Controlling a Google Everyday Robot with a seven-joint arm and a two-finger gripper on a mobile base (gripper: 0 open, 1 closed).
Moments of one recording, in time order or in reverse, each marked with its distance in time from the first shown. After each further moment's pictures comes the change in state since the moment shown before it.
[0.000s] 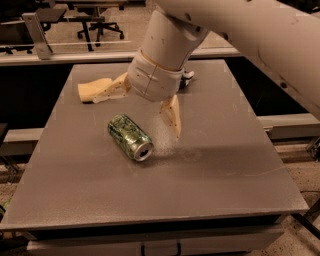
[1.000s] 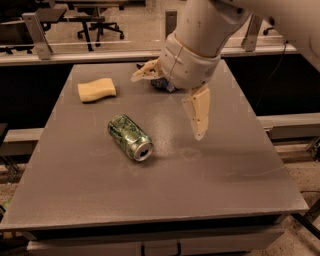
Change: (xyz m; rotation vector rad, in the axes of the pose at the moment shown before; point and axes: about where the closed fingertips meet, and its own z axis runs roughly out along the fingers) arm 0.023 0.043 -0.046 0.006 0.118 0.439
